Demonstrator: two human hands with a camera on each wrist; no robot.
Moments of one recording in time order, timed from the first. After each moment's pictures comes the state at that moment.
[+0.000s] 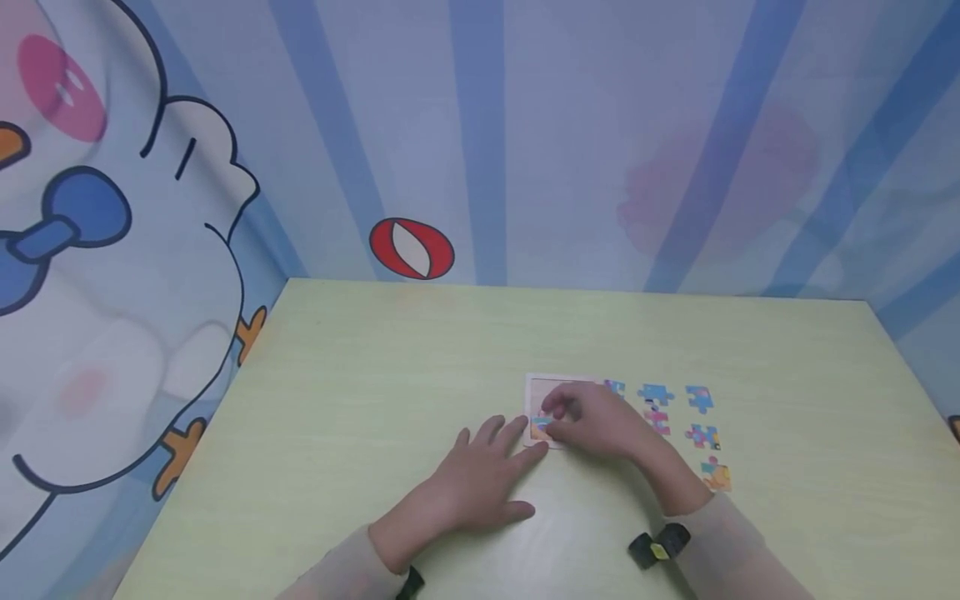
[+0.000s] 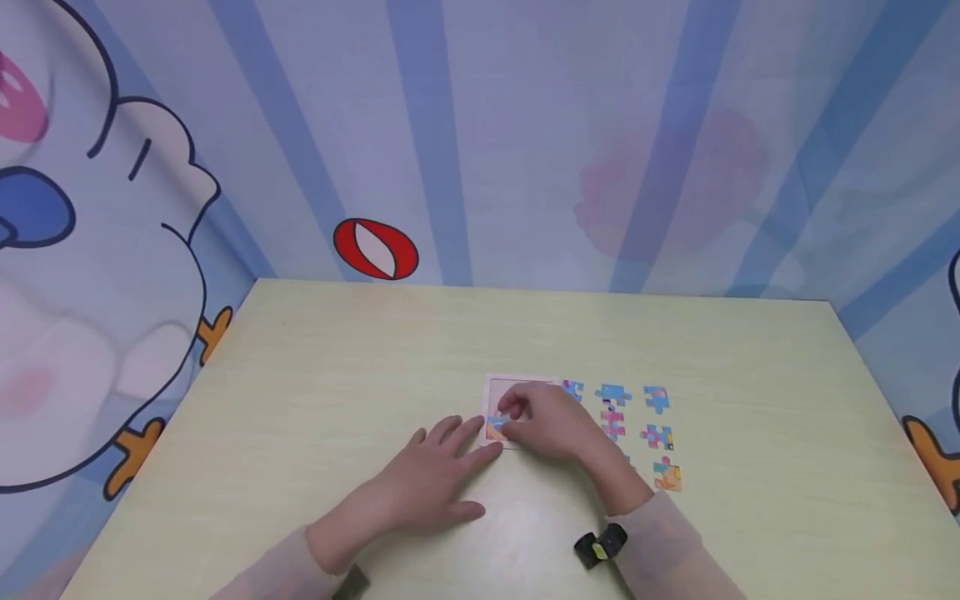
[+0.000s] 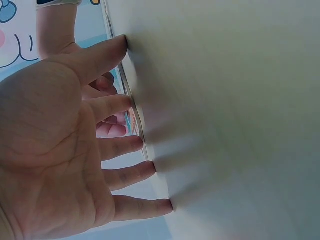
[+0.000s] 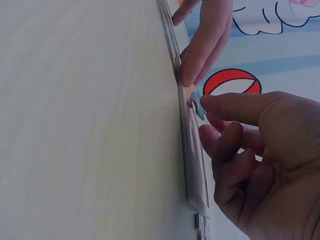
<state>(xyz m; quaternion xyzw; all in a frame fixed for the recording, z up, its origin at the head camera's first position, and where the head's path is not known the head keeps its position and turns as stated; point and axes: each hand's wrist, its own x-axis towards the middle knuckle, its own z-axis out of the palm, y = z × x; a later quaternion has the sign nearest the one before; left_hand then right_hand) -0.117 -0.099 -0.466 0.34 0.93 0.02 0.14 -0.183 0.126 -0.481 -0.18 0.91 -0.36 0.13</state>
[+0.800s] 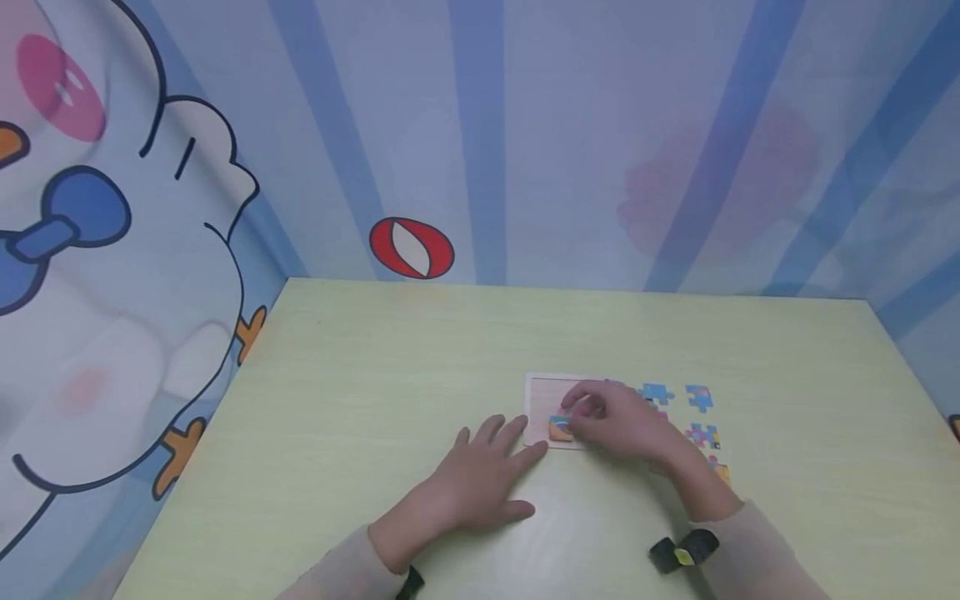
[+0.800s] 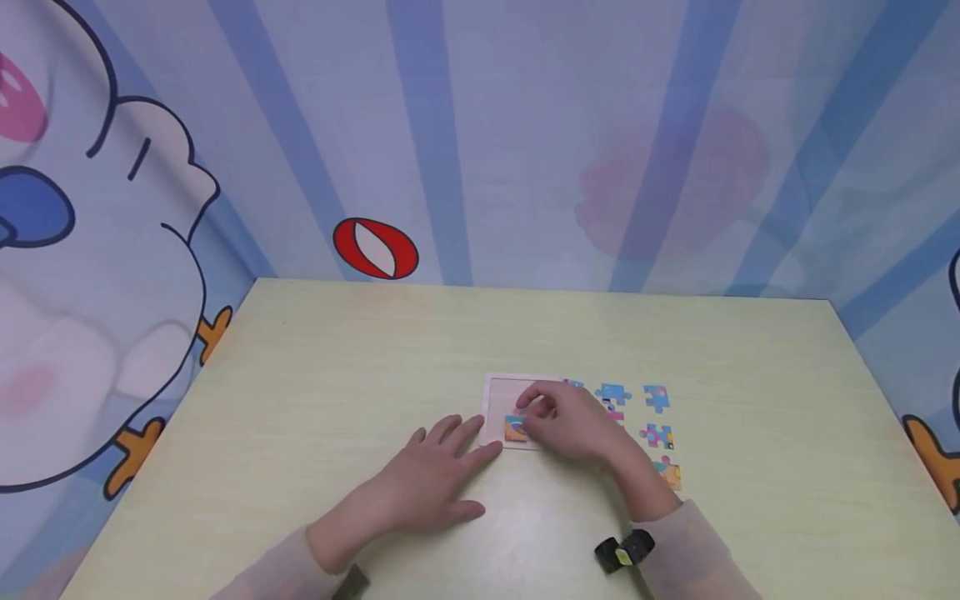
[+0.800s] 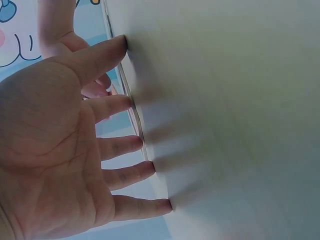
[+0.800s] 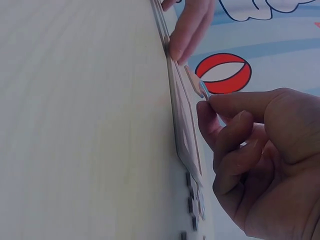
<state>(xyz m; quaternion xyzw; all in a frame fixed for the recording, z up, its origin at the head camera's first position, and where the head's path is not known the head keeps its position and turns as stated) -0.117 -0.098 -0.464 0.33 0.93 0.02 0.14 -0.176 0.155 -0.479 -0.13 0.88 -0.42 0.16</state>
